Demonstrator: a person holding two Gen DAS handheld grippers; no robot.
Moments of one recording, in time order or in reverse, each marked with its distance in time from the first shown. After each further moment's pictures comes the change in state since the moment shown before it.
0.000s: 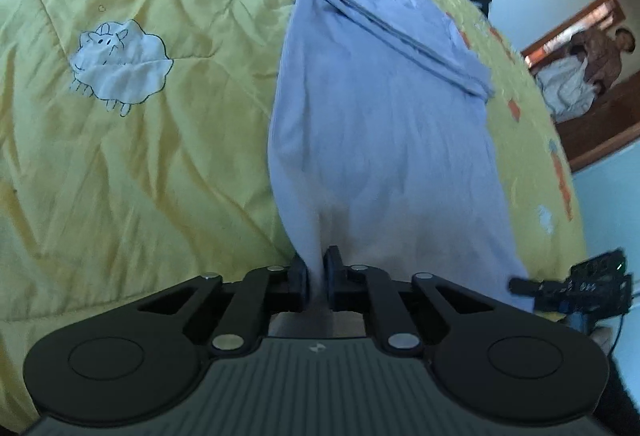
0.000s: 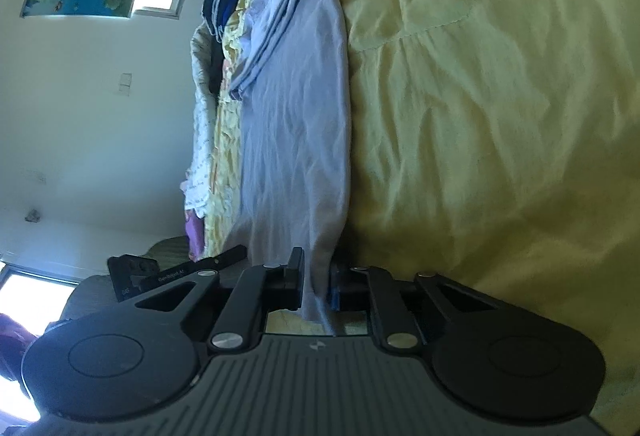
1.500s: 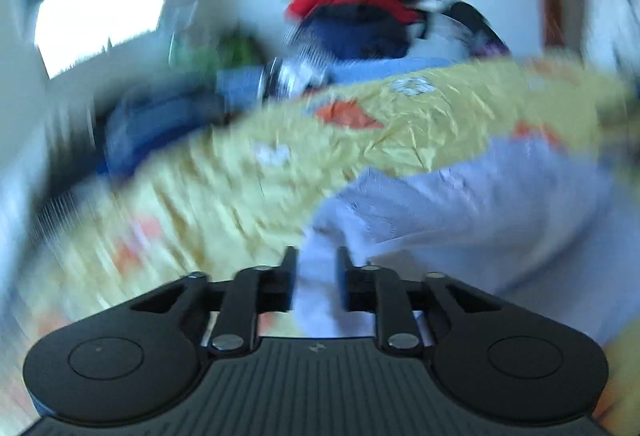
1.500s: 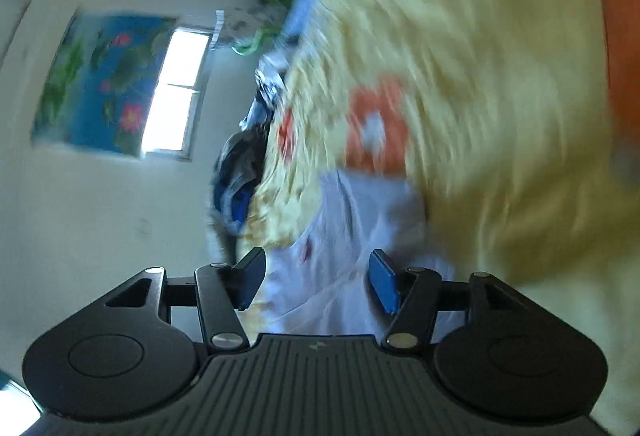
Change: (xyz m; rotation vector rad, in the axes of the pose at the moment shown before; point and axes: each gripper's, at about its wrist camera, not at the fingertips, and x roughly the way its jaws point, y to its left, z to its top) left arm 0.053 -0.087 0.194 0.744 -0.525 0.510; right arm 0.027 0.038 0.294 -0.091 -0.408 -0.030
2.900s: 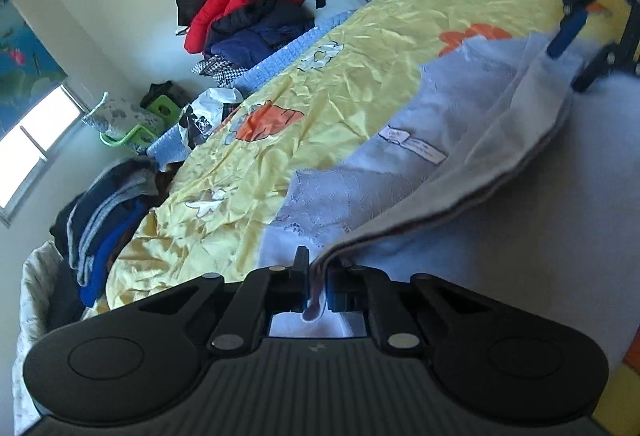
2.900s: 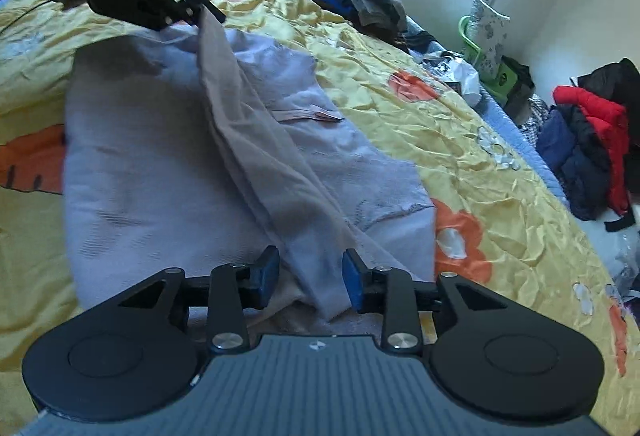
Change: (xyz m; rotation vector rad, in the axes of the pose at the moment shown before) left arm 0.056 -0.040 0.017 0.358 0.039 -0.100; right arm 0.058 0.091 -0.099 -1.527 0.306 -0.354
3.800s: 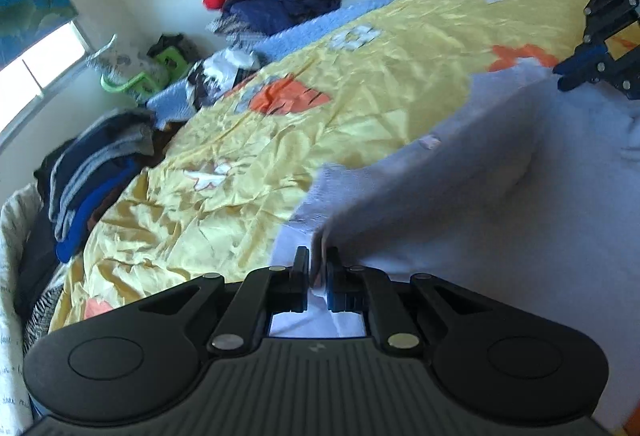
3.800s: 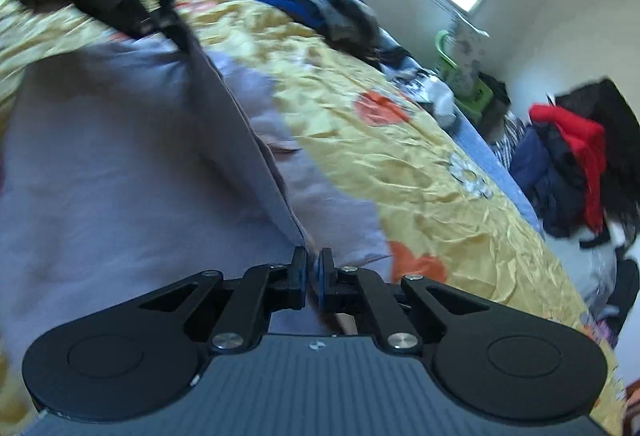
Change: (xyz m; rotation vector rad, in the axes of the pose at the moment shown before) left arm 0.044 0.036 0.015 -0.180 0.096 -0.033; right arm 0.033 -0.036 0.032 0.016 -0.026 -0.097
